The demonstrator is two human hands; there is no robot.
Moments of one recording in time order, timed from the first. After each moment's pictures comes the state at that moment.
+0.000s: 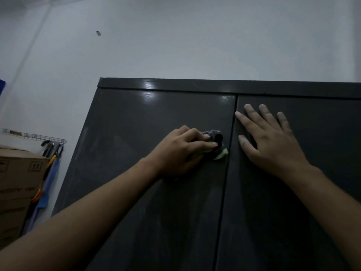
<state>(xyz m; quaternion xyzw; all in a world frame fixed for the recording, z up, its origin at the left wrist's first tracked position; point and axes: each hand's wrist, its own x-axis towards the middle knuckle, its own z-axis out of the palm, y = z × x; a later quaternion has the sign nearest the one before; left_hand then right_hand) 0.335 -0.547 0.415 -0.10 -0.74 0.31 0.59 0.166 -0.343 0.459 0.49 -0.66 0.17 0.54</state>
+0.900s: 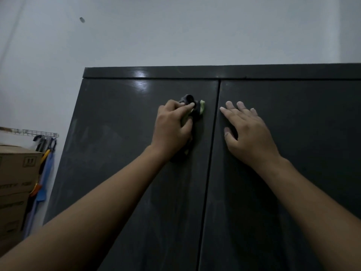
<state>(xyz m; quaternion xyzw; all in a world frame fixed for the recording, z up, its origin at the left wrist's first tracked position) 0.312 -0.508 0.423 0.07 -0.68 0.07 0.72 0.168 -0.346 0.432 0.55 -0.59 0.28 0.52</state>
